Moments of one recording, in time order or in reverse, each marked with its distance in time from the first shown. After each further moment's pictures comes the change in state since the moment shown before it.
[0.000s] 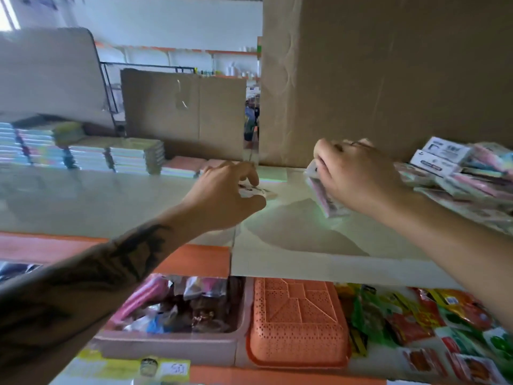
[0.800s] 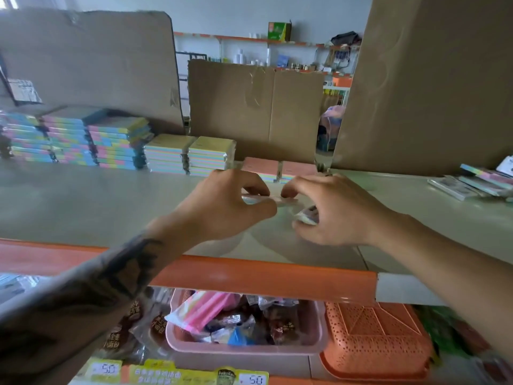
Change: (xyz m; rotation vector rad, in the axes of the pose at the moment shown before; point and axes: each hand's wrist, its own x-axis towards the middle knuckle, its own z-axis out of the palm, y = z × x) left_hand -0.032 -0.160 -0.089 -0.148 -0.054 0.015; right_hand 0.085 -0.189 0.029 0.491 -0.456 -0.038
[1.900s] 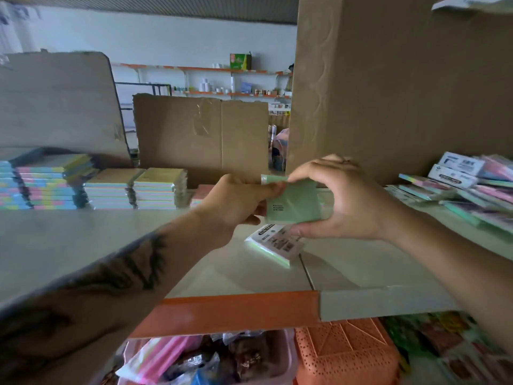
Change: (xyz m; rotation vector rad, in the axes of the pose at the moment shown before) left_hand 0.060 0.077 0.045 -0.824 -0.167 -0.264; right_hand -0.045 0.059 -0.064 0.000 0.201 0.075
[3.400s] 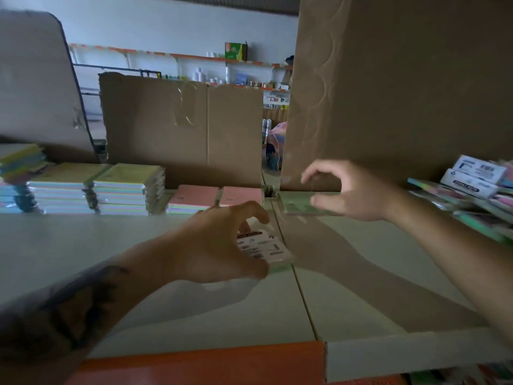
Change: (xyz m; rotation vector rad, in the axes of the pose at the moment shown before) left_hand 0.014 -0.025 -0.015 0.901 -0.237 0.134; right_hand 0.035 0.093 0.028 0.252 -0.188 0.280
